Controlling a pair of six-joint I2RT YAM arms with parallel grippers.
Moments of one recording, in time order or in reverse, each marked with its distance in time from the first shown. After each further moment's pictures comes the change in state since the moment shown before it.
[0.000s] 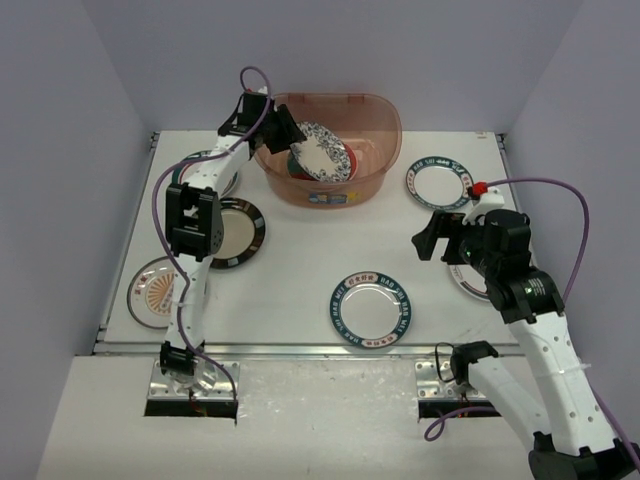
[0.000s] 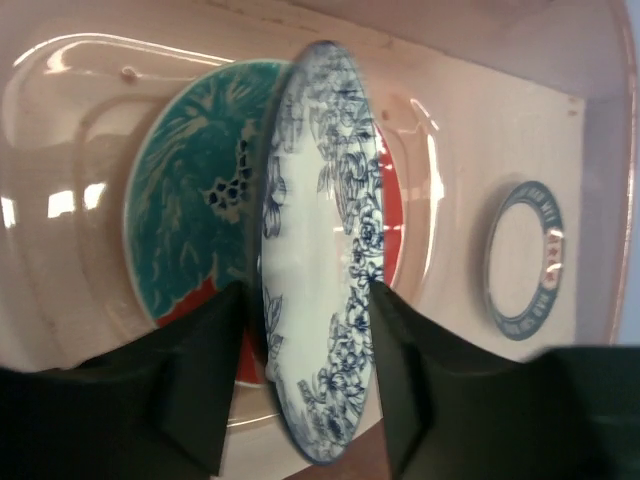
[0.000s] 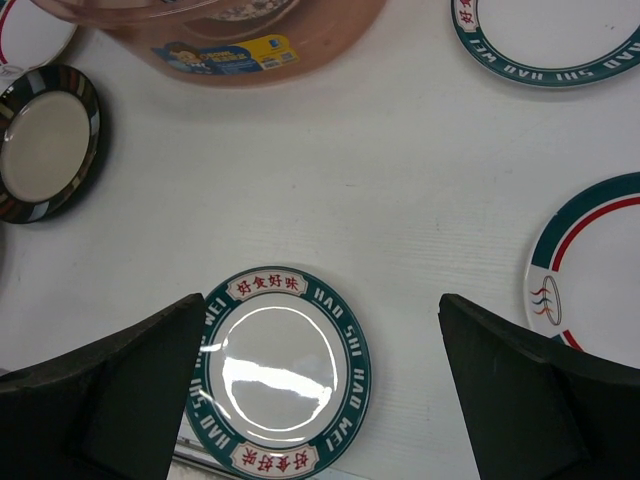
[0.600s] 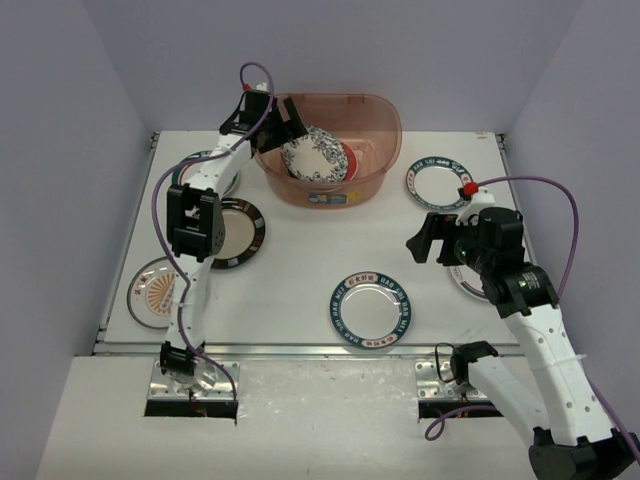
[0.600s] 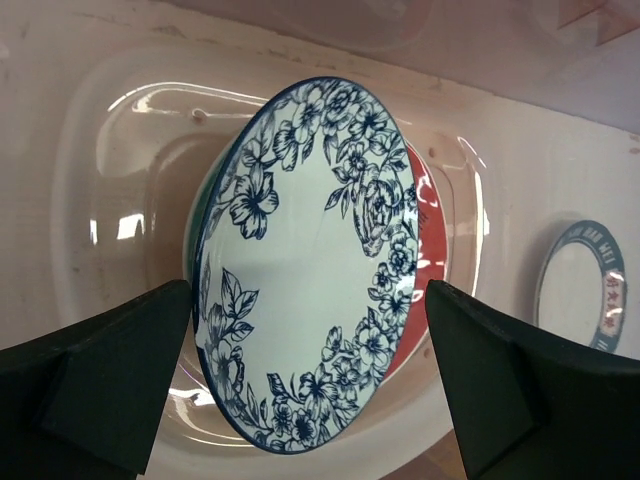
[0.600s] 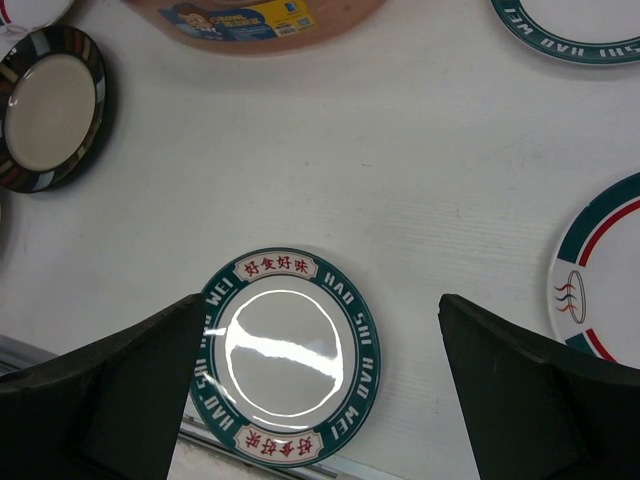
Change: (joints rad) left arm -0.015 0.001 0.026 -0.019 -0.133 0.042; right arm 0.000 0.040 -0.016 0.002 -0.058 -0.011
